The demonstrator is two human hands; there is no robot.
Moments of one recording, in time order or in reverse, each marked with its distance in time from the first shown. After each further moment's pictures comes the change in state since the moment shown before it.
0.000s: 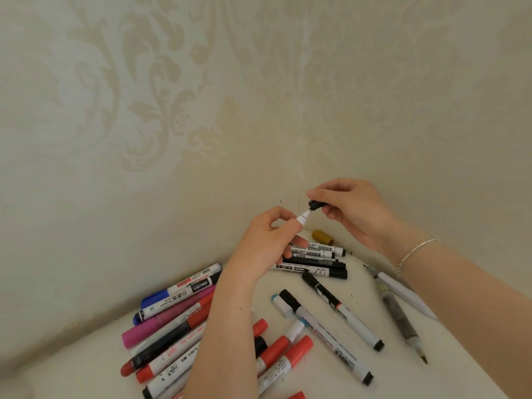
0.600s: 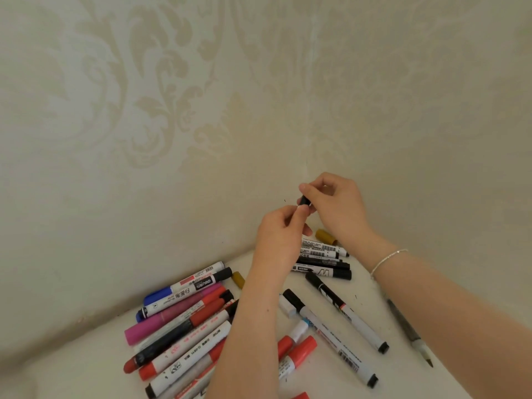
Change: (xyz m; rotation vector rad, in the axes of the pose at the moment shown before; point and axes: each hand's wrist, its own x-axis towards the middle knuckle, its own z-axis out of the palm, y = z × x) left_hand 0.011 -0.008 0.022 -0.059 0.187 0.149; right_hand 0.003 0.013 0.033 -0.367 0.179 -0.282
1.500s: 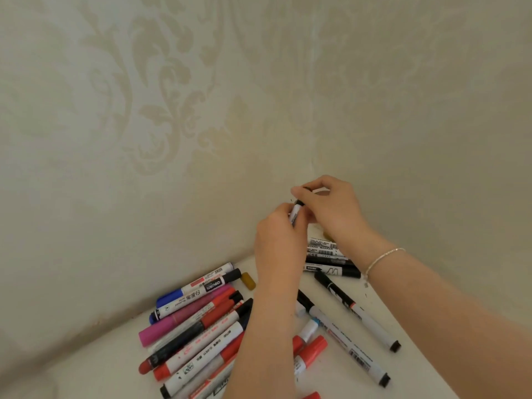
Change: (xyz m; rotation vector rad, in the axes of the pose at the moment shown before) left_hand -0.002 -0.002 -0.002 0.401 0.212 0.110; right_hand -0.004 -0.007 0.014 0.149 -0.033 0.189
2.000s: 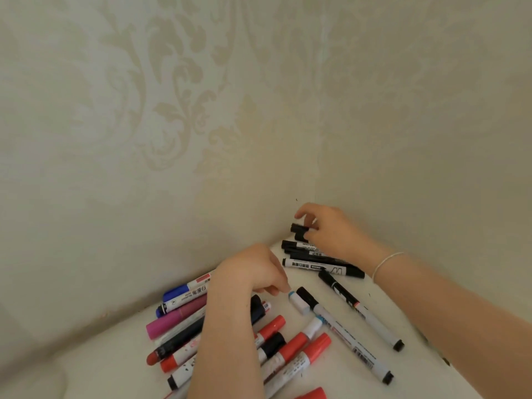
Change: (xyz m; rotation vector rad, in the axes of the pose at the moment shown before) left_hand 0.003 -0.025 -0.057 0.374 -0.815 -0.410; right_hand 0.012 0.038 -0.006 -0.699 -0.412 -0.220
